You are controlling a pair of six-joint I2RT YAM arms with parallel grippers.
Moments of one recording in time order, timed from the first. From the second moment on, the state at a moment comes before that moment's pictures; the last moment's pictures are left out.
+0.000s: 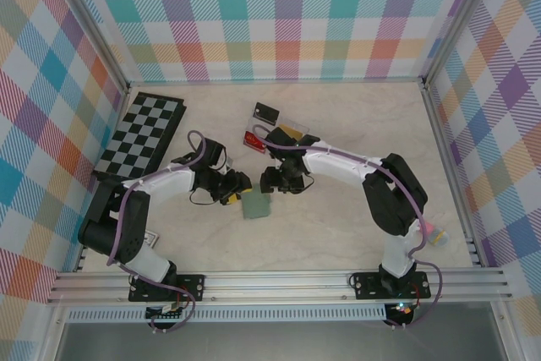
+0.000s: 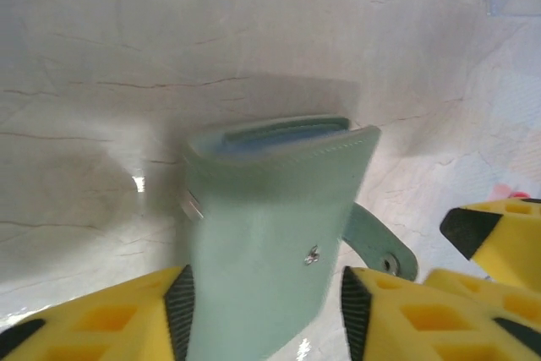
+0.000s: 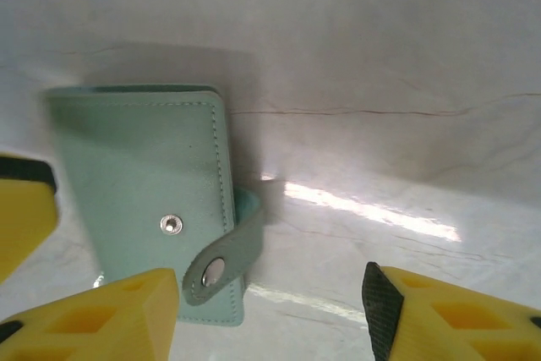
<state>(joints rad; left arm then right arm) -0.38 1.56 0.82 -0.43 0.52 -0.81 0.80 1.89 1.38 -0.79 -0.22 0.66</state>
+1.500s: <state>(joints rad) -0.32 1.43 0.81 -0.58 0.25 -0.83 0.86 1.95 1.55 -1.02 -0.04 0.77</state>
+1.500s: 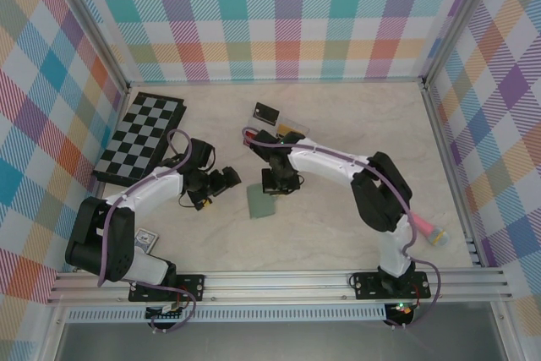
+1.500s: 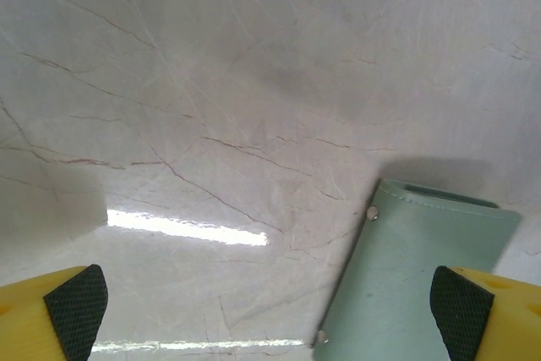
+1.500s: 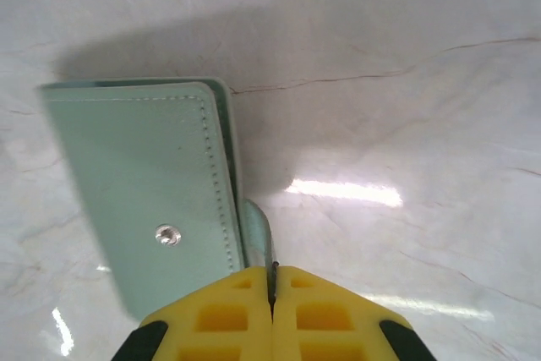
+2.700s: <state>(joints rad) -0.44 1.51 0.84 -0.45 0.41 -0.83 0.82 1.85 1.47 -1.13 0.15 0.80</state>
